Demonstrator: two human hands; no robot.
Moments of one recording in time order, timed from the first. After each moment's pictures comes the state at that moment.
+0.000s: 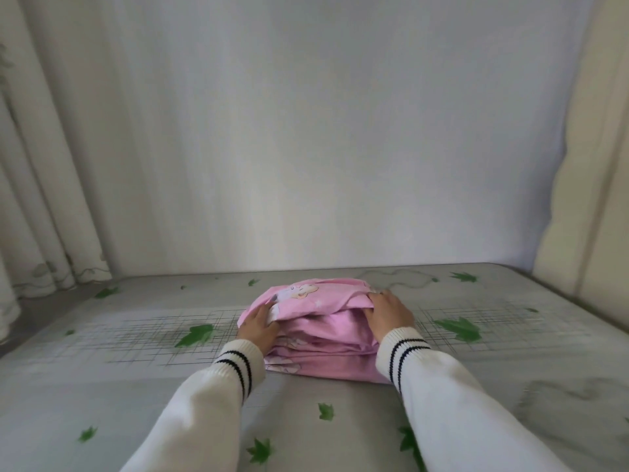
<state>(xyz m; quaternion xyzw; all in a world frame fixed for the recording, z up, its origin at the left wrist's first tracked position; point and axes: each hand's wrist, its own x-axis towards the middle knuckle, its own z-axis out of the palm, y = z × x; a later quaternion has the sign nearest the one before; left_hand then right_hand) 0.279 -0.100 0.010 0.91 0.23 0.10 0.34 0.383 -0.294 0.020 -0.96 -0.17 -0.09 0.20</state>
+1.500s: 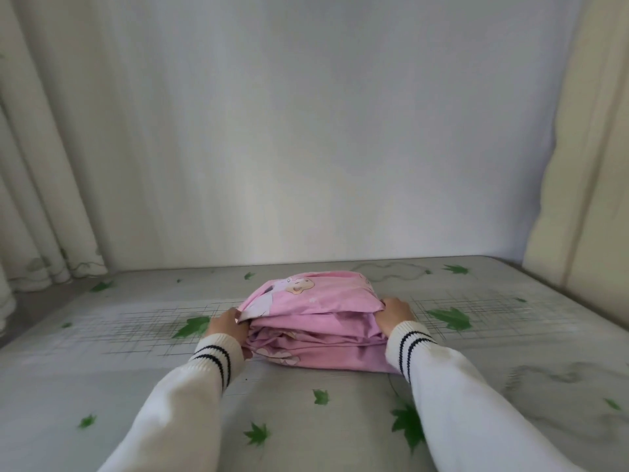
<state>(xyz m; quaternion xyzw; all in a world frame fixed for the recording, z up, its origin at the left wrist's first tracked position) 0.261 -0.077 0.010 0.87 0.37 0.10 0.32 0.387 -0.312 0.007 -0.95 -0.09 0.02 0.30</state>
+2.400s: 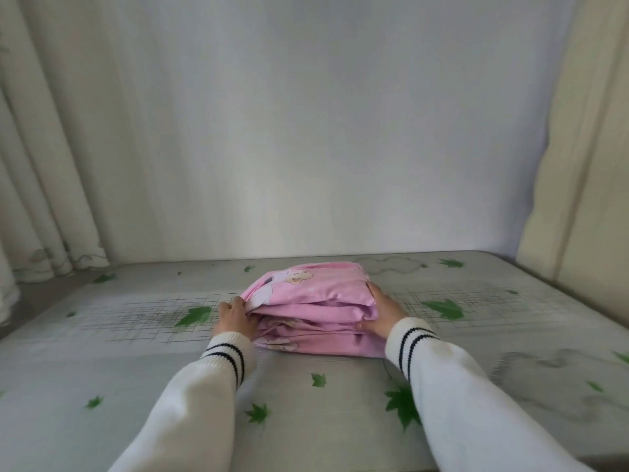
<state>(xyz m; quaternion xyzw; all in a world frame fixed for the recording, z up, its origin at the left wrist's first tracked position) 0.251 -0.100 0.002 0.89 0.34 0.14 0.26 0.386 -0.317 -0.015 -0.92 -0.23 0.05 0.31</state>
